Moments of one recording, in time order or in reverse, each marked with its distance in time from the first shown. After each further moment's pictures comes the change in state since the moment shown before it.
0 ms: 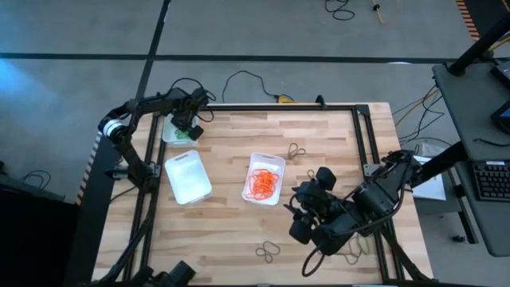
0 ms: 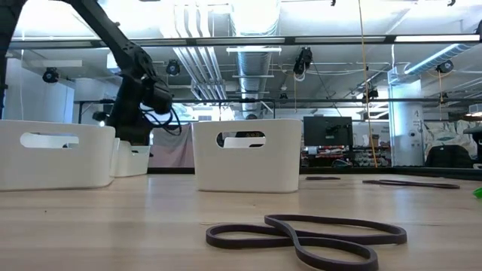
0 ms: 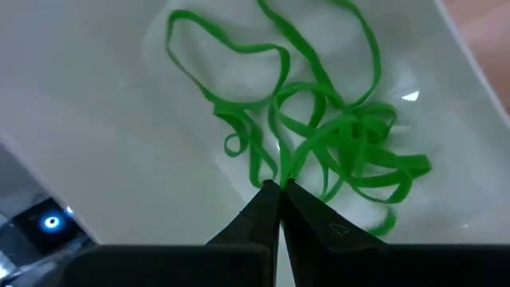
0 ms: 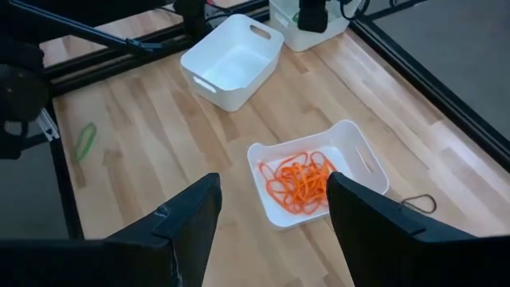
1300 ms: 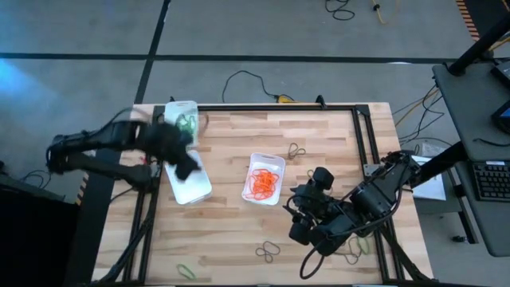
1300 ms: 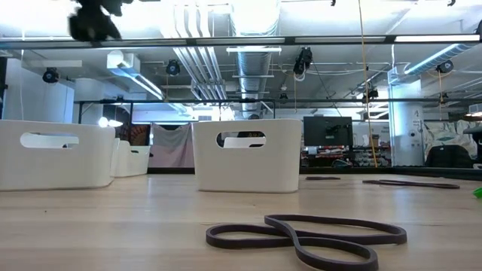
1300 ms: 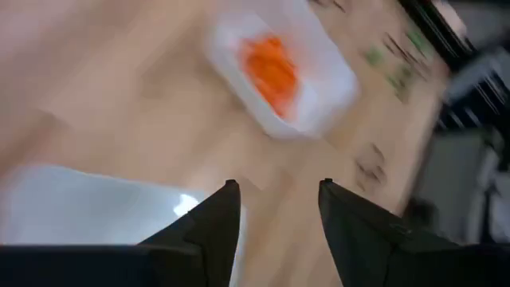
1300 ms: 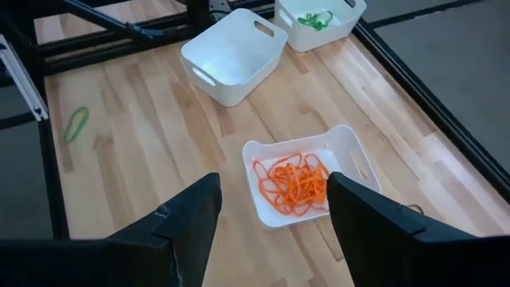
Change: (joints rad) left arm -0.785 -0.758 0.054 -0.039 0.505 -0.561; right arm -0.002 0.011 0.000 0.004 -0.010 -0.085
